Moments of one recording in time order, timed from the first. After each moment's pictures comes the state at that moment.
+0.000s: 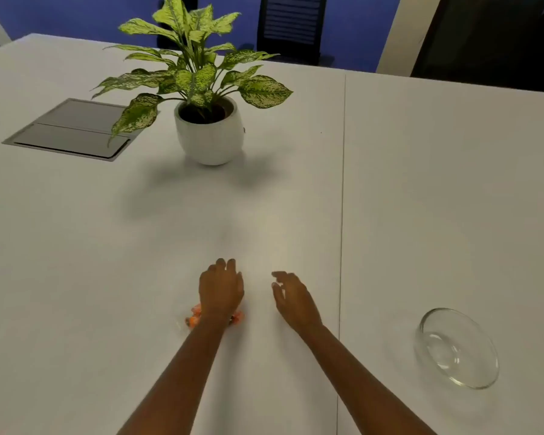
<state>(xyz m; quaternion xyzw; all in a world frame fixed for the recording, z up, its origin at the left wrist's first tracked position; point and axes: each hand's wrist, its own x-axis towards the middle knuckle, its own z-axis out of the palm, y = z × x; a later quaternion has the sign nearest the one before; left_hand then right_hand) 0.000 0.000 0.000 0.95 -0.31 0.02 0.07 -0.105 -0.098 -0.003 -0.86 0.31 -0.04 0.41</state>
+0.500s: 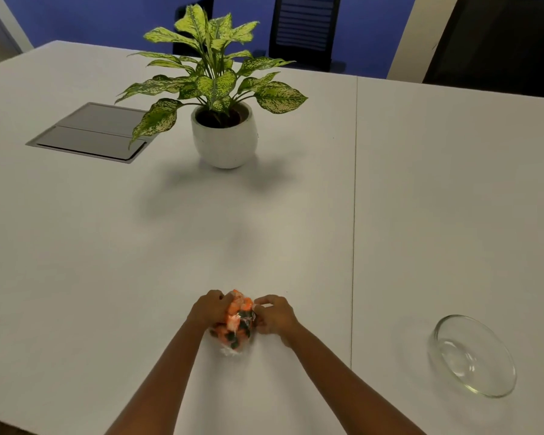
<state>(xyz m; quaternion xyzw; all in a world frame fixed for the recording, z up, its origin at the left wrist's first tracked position) 0.020 0.047 -0.005 0.90 -0.13 -0.35 0.21 -0.078 -0.058 -0.016 -0.61 0.42 0.09 0.67</state>
